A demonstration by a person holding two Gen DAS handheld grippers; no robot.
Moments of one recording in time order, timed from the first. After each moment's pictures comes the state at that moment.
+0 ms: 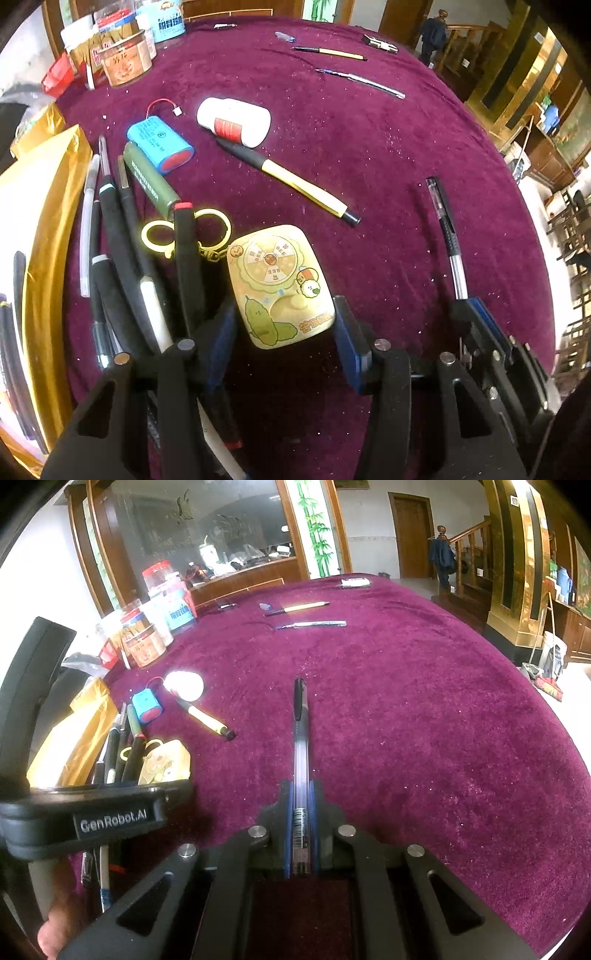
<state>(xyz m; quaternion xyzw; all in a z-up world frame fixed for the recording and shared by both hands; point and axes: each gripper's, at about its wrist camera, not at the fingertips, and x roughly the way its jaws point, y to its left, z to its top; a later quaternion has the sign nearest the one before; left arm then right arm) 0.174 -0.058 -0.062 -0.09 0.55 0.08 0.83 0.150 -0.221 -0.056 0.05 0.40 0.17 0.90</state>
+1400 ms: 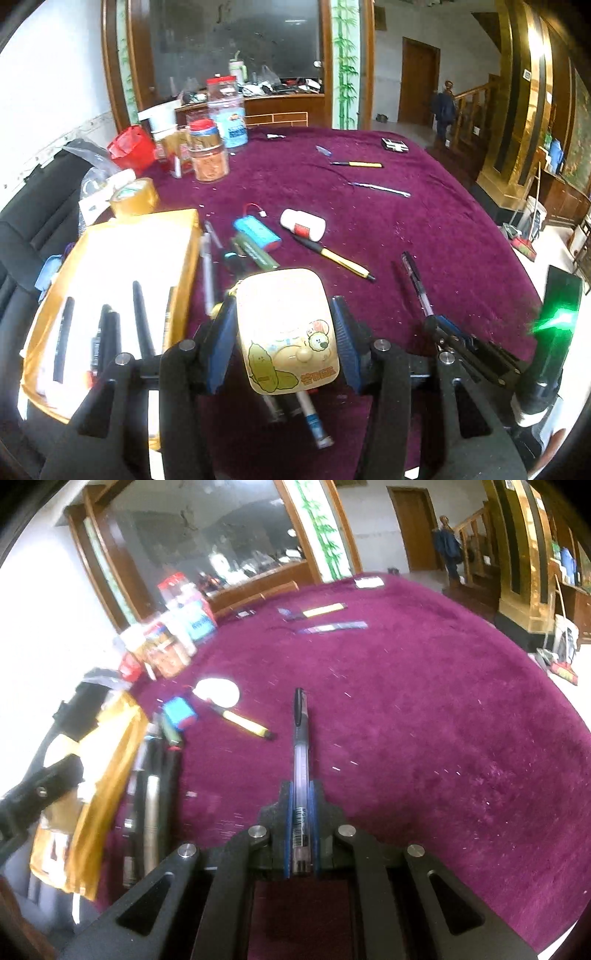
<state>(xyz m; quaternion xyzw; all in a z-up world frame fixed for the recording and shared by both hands) 0.064 -0.042 0.030 -0.05 0.37 0.16 0.92 0.128 -0.211 -0.037 0.09 0.39 0.21 0.89</state>
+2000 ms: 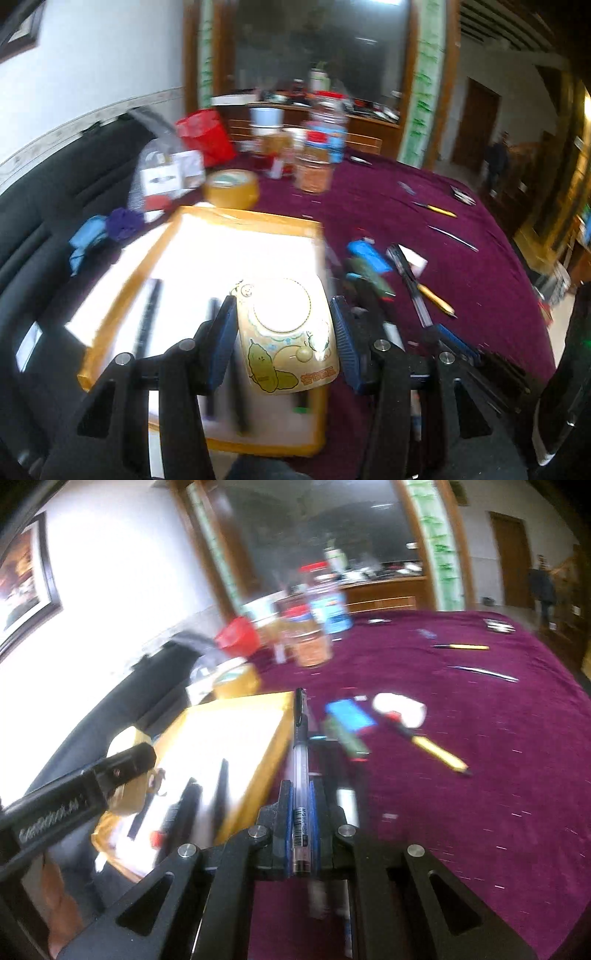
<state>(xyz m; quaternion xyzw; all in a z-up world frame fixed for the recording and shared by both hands) -0.004 0.084 0.052 -0.13 0.33 0.27 0.90 0.085 -0.072 0.008 0.03 0.36 0.38 0.85</state>
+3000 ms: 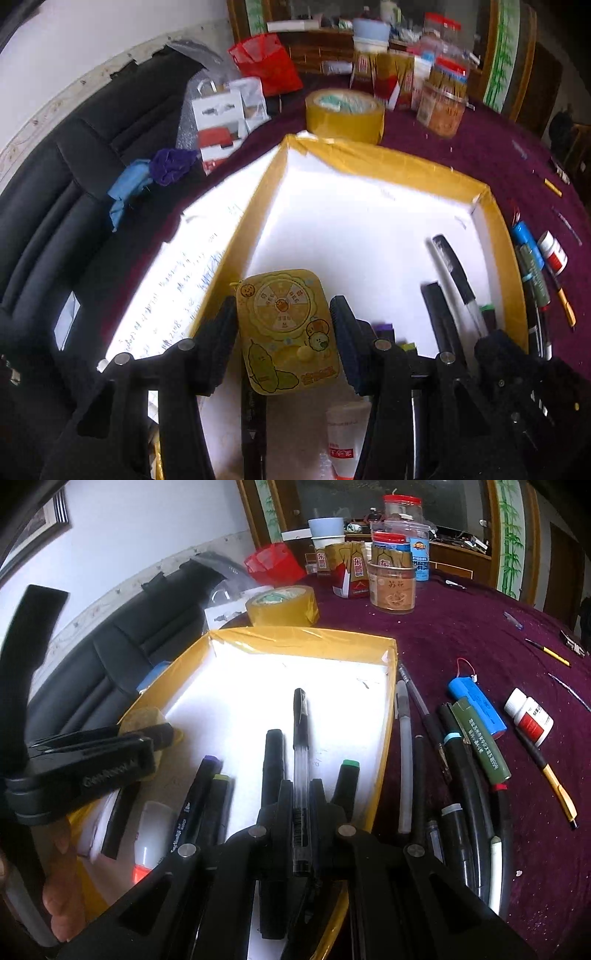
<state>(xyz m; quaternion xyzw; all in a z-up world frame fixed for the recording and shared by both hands) 0.036 0.230 -0.034 -0.14 0.47 0.33 0.80 0.103 0.077 -0.045 -0.09 0.43 0.40 0.80</state>
